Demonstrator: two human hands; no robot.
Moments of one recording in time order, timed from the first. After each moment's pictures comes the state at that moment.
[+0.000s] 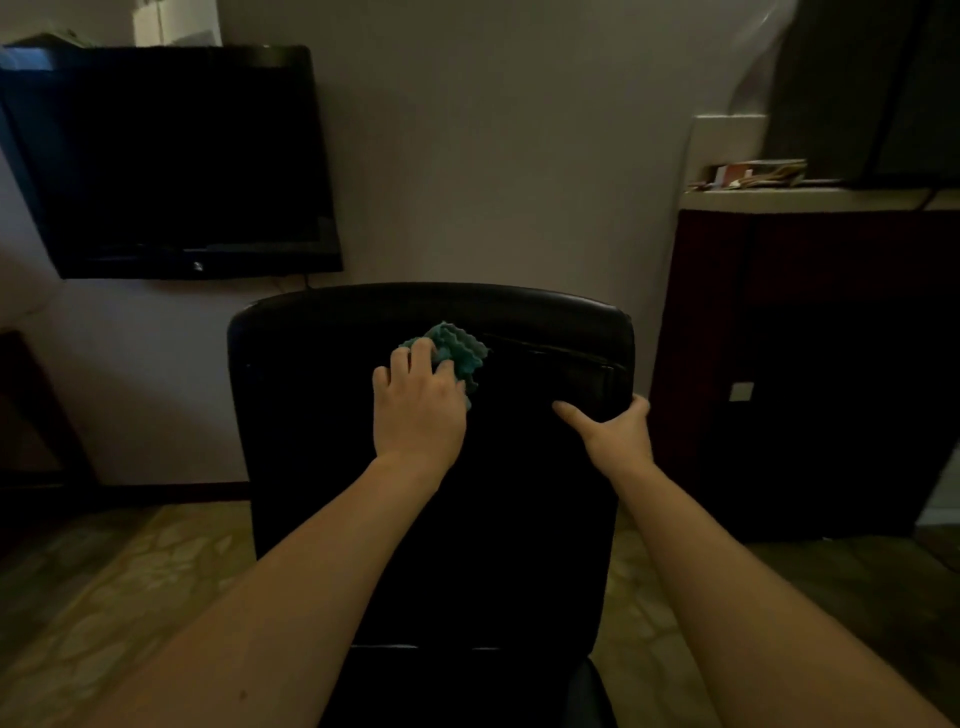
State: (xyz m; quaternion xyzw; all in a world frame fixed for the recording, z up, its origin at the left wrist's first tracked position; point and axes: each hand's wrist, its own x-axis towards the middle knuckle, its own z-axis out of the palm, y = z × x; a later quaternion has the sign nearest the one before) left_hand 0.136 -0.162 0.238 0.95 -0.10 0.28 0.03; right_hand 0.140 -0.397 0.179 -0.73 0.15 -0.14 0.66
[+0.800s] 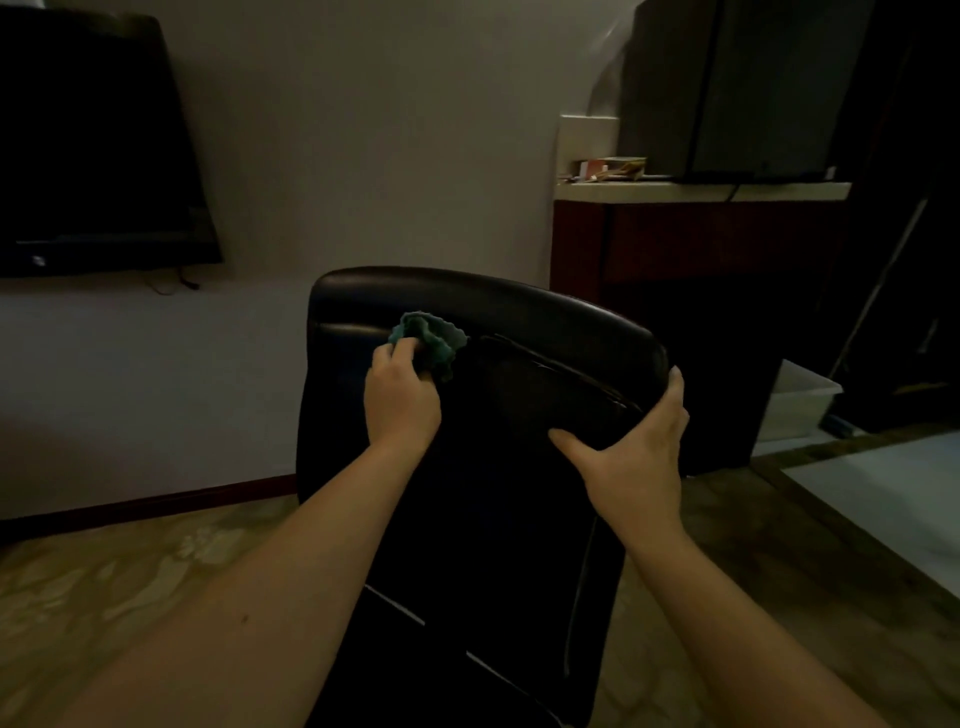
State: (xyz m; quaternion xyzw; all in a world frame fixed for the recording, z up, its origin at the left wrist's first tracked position) left_hand 0.087 -0.270 0.215 0.86 -0.13 0.25 0.41; right_hand -0.061 -0.439 0.186 -0.79 0.20 -0.41 0.40
